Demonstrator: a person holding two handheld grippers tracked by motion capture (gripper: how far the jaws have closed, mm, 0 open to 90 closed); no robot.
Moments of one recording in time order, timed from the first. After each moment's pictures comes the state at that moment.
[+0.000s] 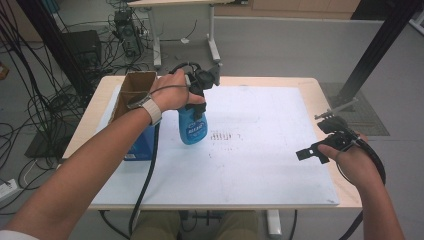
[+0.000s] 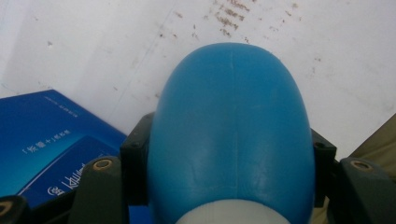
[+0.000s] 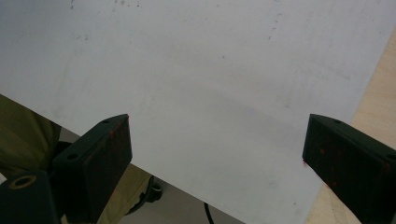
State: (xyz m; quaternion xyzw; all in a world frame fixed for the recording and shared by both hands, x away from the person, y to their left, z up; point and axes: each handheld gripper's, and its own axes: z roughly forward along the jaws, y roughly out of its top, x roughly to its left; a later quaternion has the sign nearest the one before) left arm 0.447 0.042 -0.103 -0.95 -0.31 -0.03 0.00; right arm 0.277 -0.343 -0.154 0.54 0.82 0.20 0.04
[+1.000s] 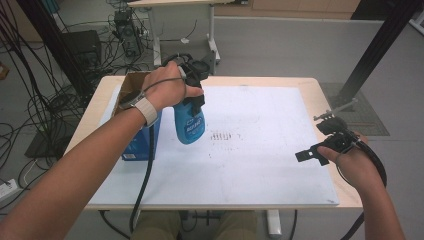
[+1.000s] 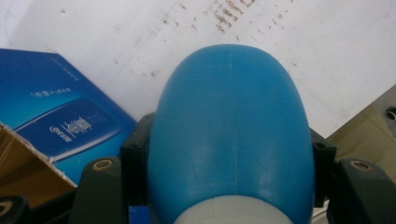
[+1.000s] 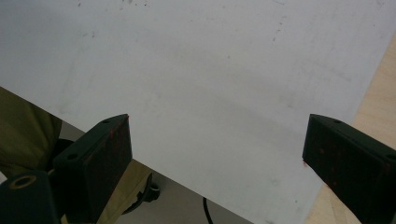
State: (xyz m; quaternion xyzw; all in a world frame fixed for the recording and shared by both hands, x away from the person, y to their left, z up) left arm 0.424 0.055 -0.060 -0.92 -0.38 -0.03 -0.01; right arm 0.268 -0.337 -0.149 0.53 0.82 0.20 0.05
